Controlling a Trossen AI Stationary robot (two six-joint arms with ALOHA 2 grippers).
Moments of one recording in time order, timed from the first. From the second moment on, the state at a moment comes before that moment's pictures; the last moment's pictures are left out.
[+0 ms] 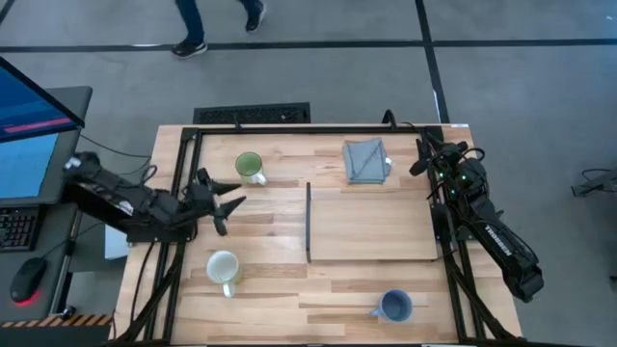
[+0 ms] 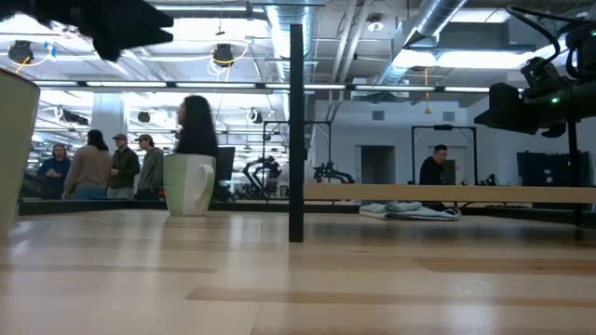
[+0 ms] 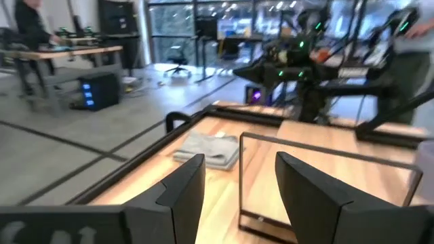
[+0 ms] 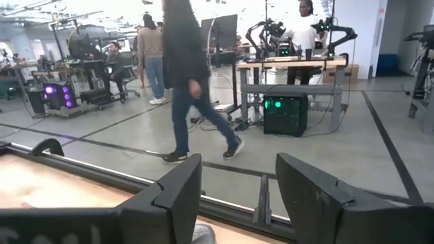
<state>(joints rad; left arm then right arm) -0.48 0.58 0.37 0.12 -0.90 -0.09 -1.04 0.00 0.01 0.01 0.03 0.03</state>
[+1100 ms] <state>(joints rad) -0.75 1.28 1.09 -1.40 -0.68 -1.30 -1.04 0.00 0.01 0.00 0.03 0.05</state>
